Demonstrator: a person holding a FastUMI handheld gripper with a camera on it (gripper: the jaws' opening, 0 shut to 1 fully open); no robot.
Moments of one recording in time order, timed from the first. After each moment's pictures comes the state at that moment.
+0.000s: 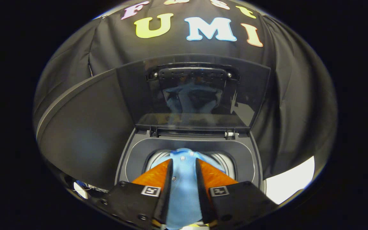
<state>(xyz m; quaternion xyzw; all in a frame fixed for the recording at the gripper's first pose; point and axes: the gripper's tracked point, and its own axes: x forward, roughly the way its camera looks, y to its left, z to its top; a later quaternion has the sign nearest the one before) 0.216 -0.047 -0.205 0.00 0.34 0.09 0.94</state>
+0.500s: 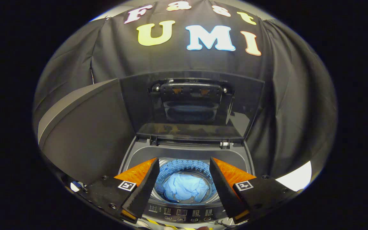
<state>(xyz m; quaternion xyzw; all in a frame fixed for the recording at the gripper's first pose) 0.216 -0.050 -0.170 -0.01 0.29 0.09 0.95</state>
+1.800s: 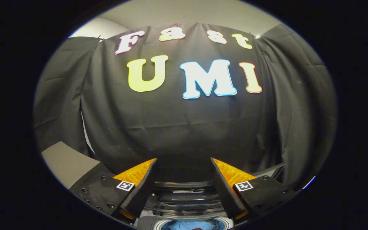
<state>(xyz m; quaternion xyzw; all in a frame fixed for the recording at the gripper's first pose) 0.398 -0.023 -0.054 0.03 0.12 0.06 0.99</state>
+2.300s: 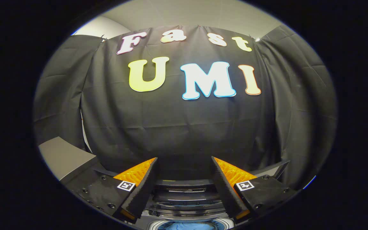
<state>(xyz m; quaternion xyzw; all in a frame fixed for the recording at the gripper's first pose) 0.385 -0.023 -0.058 0.03 0.09 0.06 0.99</state>
